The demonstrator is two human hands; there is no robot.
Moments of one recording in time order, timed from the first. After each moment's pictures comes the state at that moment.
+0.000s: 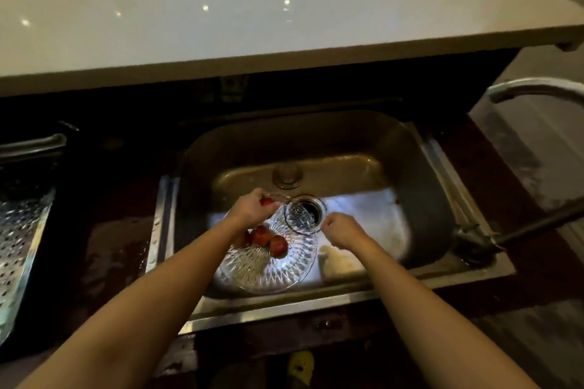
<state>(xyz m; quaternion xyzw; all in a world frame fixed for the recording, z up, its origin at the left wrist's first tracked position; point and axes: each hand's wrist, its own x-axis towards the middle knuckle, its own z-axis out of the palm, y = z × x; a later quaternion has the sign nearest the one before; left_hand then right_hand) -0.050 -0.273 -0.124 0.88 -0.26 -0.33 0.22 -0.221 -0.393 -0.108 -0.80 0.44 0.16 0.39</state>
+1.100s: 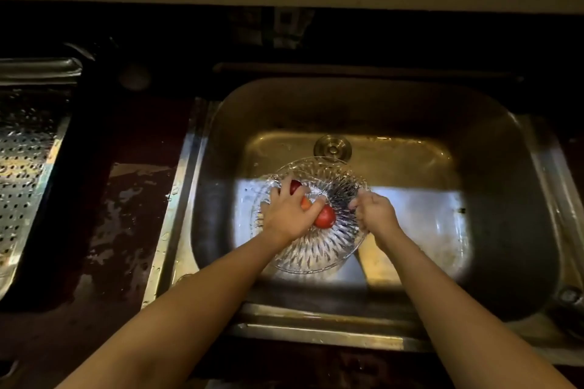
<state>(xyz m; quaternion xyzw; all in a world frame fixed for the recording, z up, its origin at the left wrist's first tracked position) -0.072 -0.270 -0.210 0.92 -0.24 -0.26 0.17 -0.170 -0.413 -0.179 -0.64 0.50 0.02 0.58</state>
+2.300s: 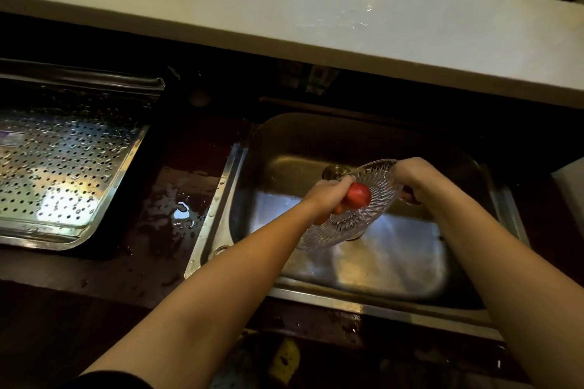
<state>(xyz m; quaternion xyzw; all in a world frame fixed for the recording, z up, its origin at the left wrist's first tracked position) -0.080 -0.289 -0.092 0.76 -0.15 -0.44 0.46 -0.141 -0.417 0.010 -0.77 0.53 0.14 0.33</state>
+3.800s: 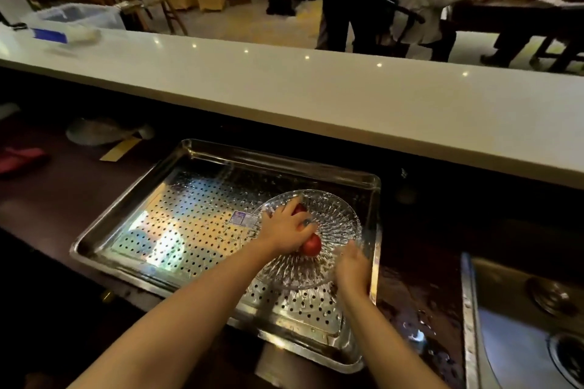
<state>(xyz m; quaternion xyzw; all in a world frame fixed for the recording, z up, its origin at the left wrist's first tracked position) 0.219 0.141 -0.060 0.96 -0.24 -0.13 0.11 0.109 0.036 -0.062 -0.62 0.43 -0.08 0.65</state>
